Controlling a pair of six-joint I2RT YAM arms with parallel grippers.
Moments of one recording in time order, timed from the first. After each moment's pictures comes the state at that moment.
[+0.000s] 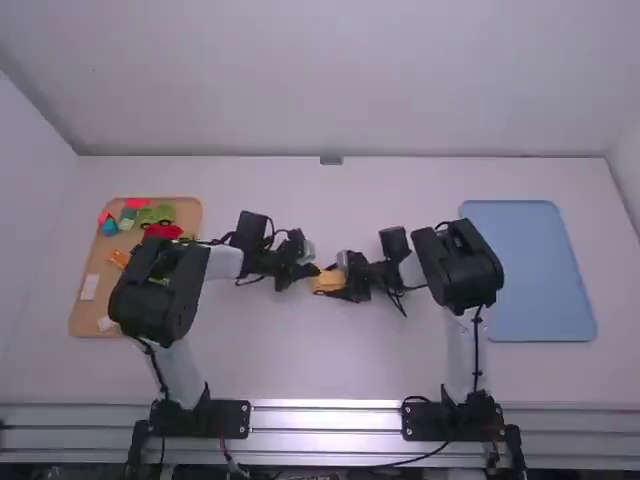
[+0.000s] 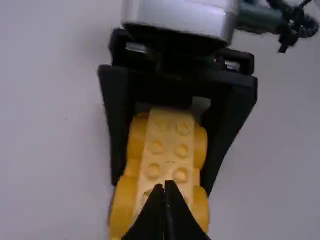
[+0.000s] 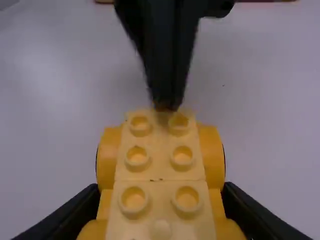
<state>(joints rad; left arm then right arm) -0.18 1.88 0.85 0.02 0.98 0.83 0.31 2.24 0.84 0.42 -1.15 -0.94</state>
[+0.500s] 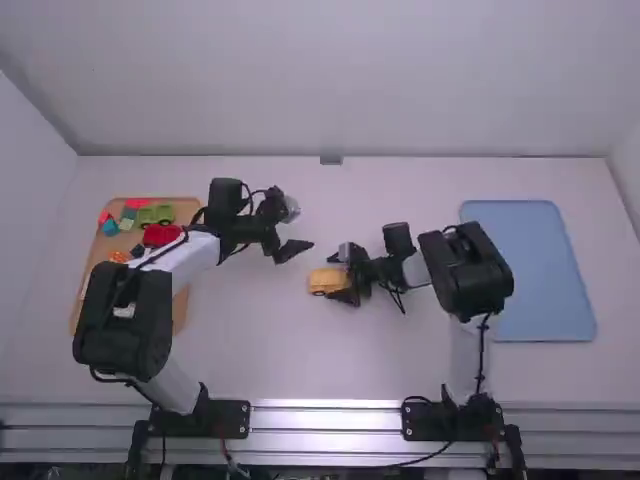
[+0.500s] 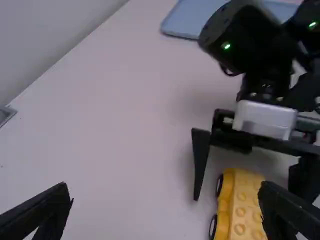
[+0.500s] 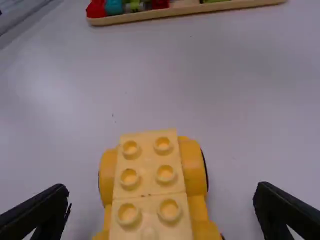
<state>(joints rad) -0.11 1.69 0.94 0.02 0.88 0.63 0.29 2.13 0.82 0.38 -1.15 -0.80</state>
